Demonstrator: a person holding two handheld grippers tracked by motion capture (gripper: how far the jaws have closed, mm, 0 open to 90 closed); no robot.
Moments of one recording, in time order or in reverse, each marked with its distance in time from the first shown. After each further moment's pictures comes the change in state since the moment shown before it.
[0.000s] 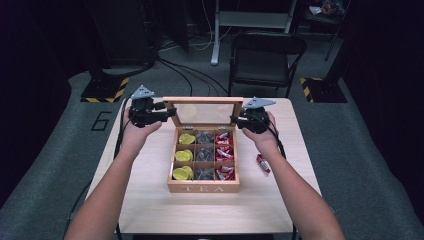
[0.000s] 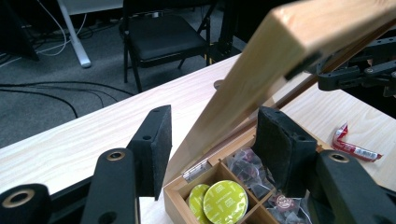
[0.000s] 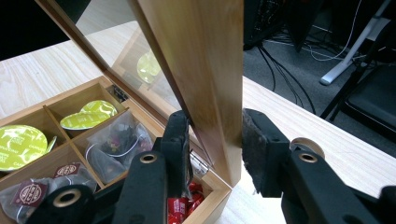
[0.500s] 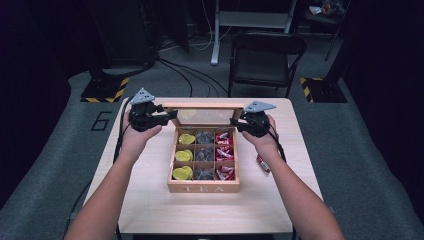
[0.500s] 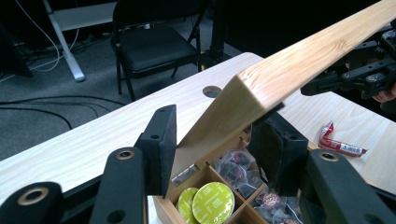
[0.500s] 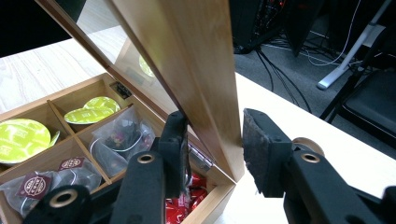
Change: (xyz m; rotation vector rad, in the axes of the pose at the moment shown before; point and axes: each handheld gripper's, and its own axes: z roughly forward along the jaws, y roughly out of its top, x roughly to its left) left arm -0.012 -0.005 -0.010 -0.037 -0.029 0.047; right arm 0.006 -0.007 -0.005 -0.011 -0.002 -0.028
